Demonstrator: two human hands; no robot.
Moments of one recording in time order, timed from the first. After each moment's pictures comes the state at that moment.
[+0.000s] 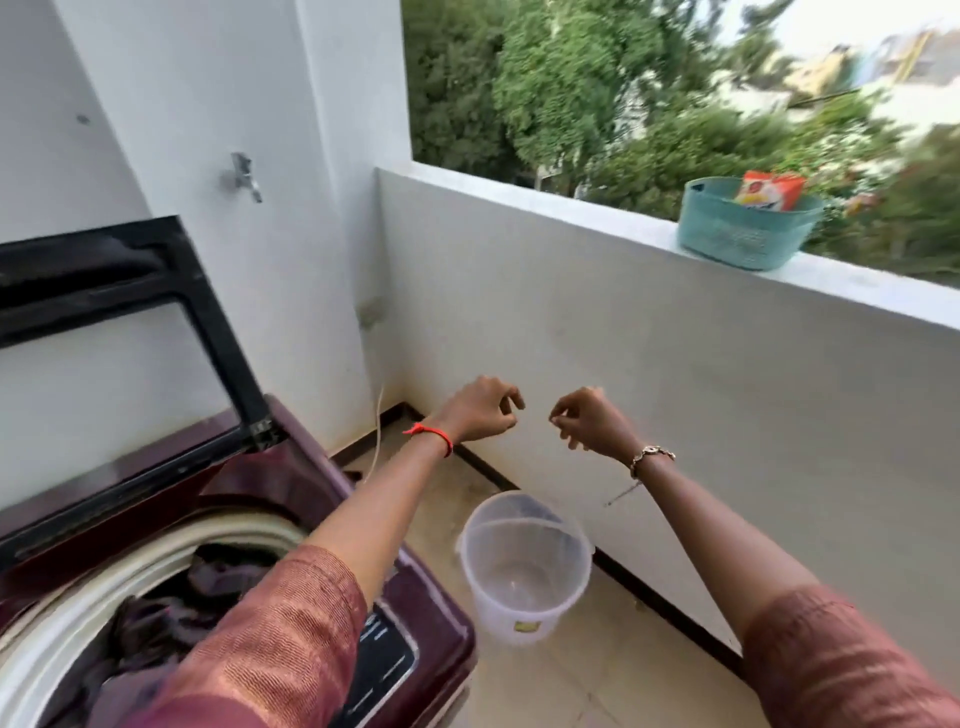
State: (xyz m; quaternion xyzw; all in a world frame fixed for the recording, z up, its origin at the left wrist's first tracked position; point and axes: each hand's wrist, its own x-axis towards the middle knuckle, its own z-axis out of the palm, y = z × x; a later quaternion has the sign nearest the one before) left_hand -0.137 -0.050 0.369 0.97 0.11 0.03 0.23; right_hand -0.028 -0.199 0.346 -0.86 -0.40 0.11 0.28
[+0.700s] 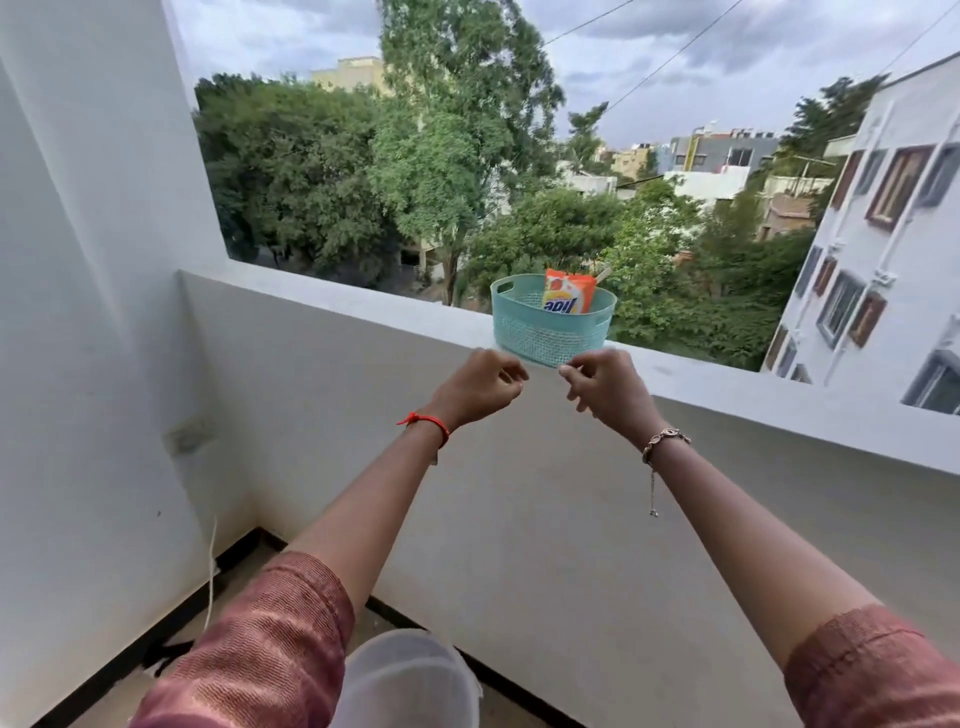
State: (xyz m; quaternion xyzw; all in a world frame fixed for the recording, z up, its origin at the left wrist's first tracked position) left_hand 0.149 -0.158 0.469 0.93 -0.05 0.20 0.30; right_hand 0.202 -0.328 0.472 -0.87 -0.28 -0.13 0.38
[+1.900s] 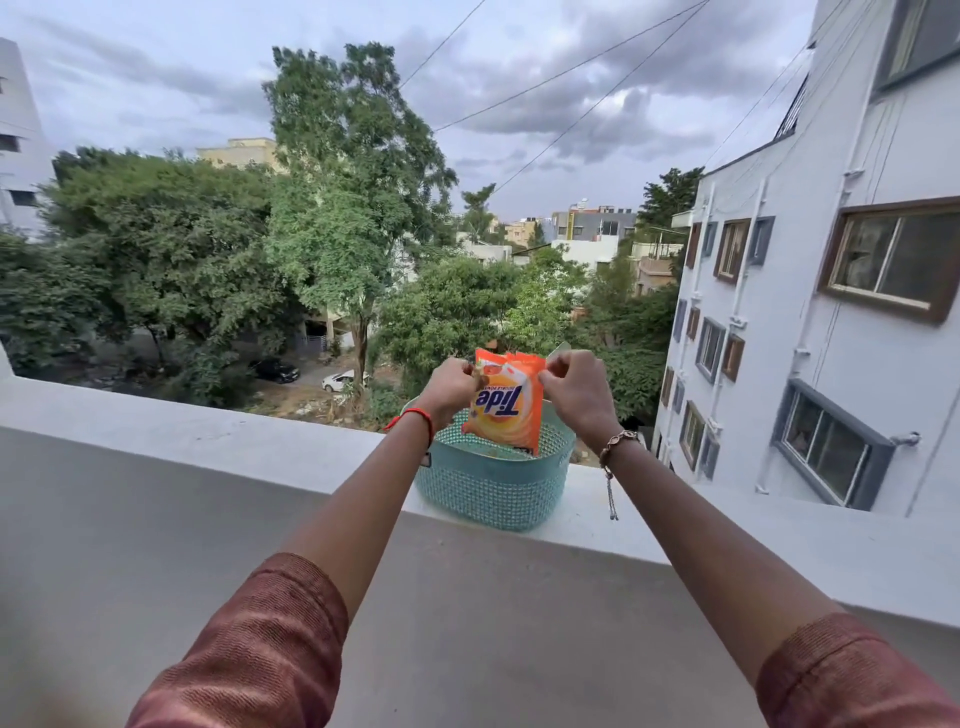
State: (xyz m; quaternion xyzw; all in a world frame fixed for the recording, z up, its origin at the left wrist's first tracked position) left_hand 0.423 -0.131 0.533 0.86 0.02 0.11 0.50; right_hand 0.423 -0.284 0.536 -0.87 -0.11 -0.26 0.41
